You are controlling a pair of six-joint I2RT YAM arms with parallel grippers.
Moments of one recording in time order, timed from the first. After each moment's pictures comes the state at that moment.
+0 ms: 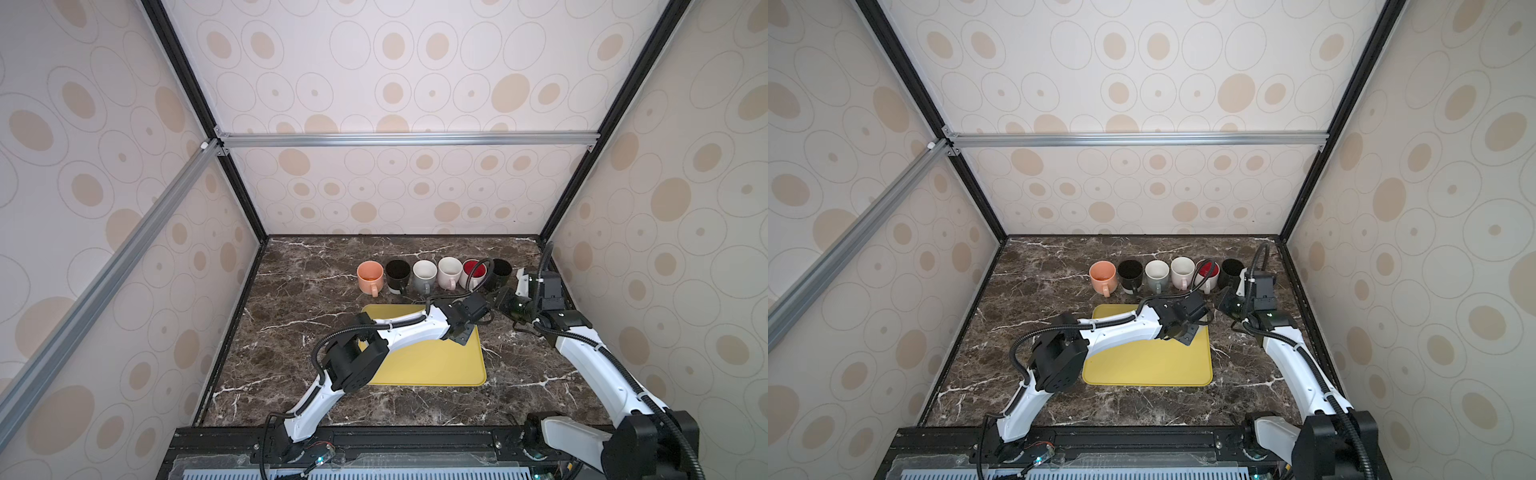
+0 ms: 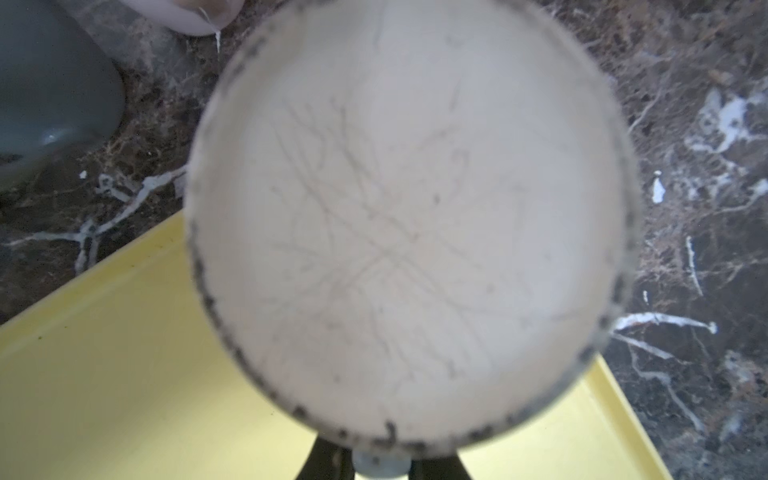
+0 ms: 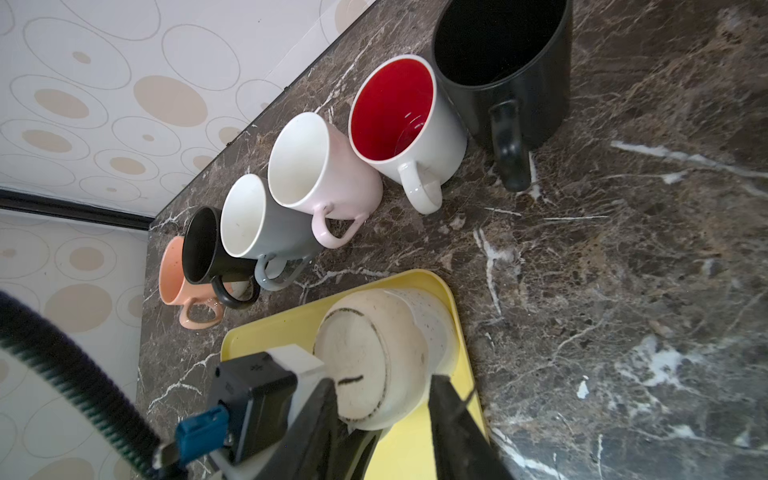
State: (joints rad) left arm -1.05 2.24 1.84 -0.72 -0.26 -0.44; right arm 0.07 1.14 0.82 -0.41 -0.25 0.61
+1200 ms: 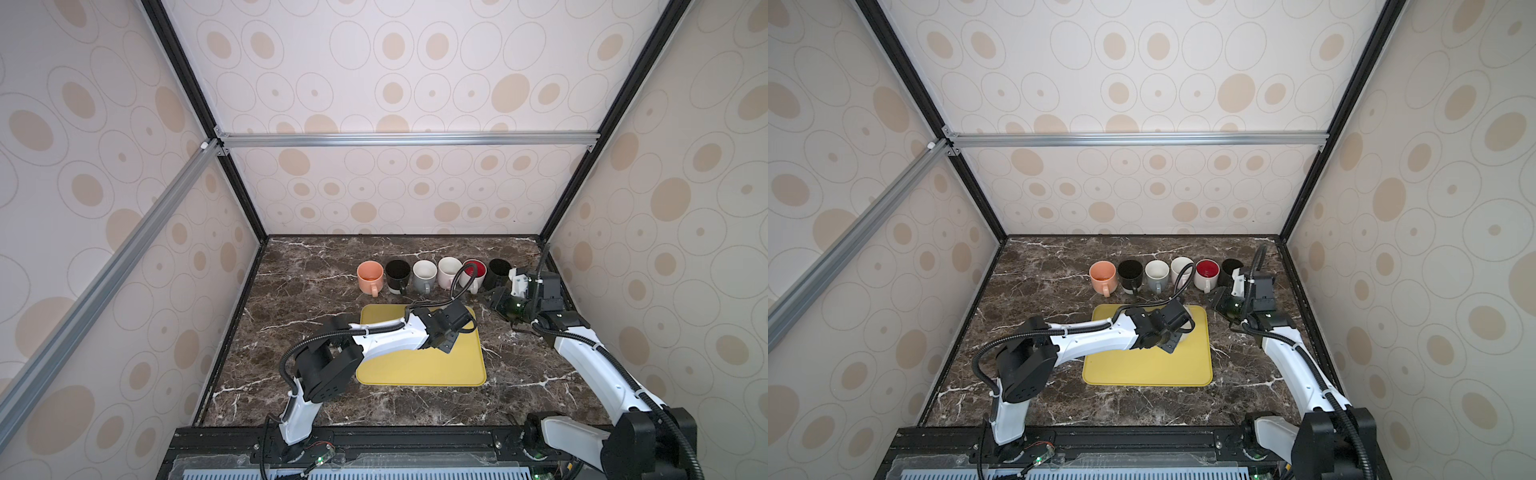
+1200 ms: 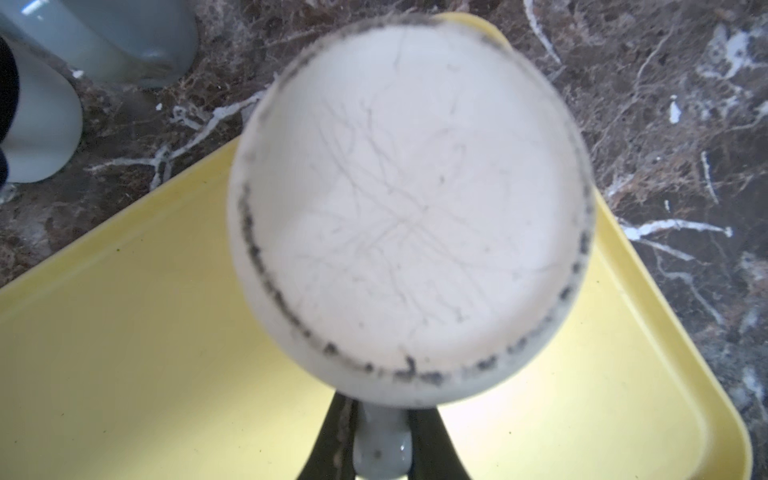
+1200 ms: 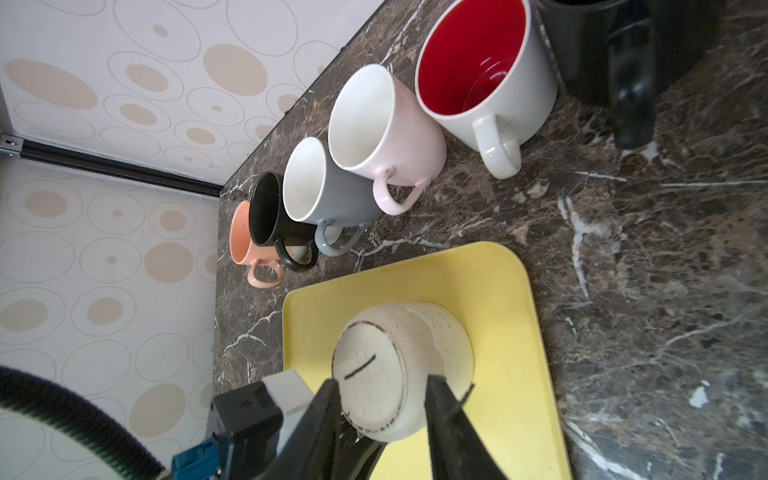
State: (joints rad) left arm -1.04 1.97 1.47 -0.56 -0.27 -0.43; right arm 0.07 1.15 0.80 -0.35 -0.44 0.67
